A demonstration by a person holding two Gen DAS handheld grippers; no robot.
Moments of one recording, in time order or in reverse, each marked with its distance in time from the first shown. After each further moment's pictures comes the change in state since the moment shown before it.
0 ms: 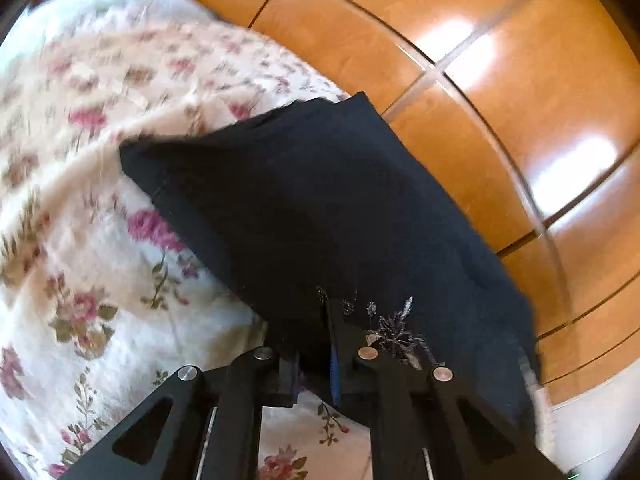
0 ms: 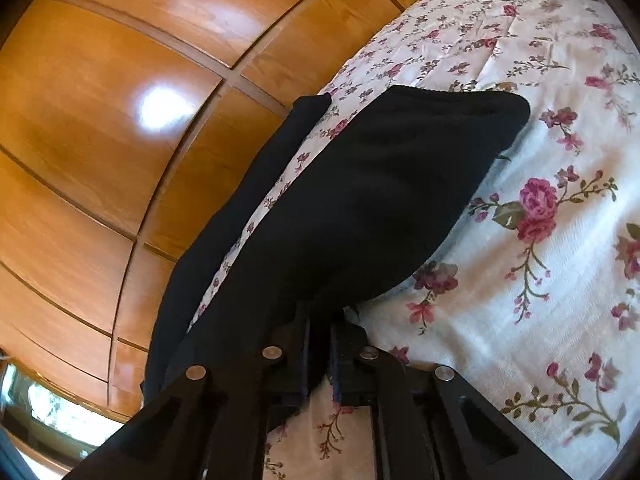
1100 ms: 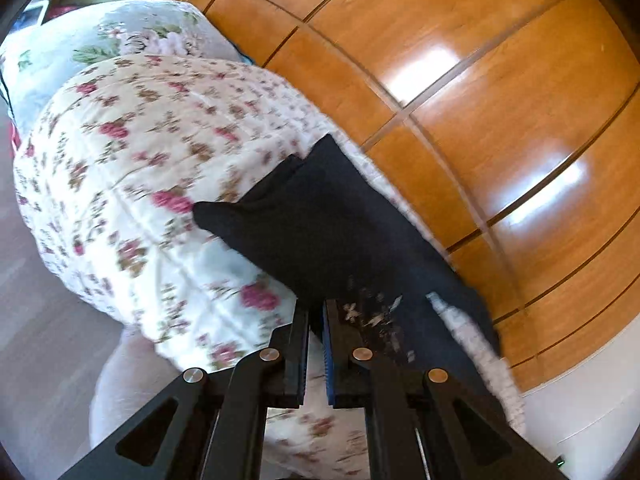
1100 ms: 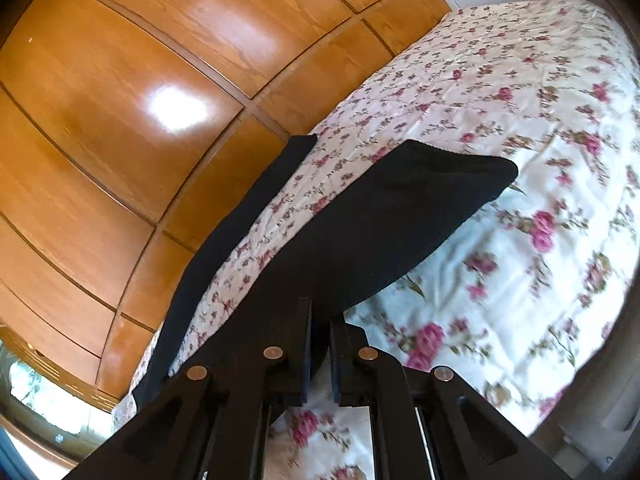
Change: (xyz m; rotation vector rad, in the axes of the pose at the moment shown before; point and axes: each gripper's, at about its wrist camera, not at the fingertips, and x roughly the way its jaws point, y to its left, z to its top) left arm -0.153 0.056 -0.065 0.033 -0.063 -0.058; right arm -0.131 -0.013 -0.041 -0.099 -0.050 -0.057
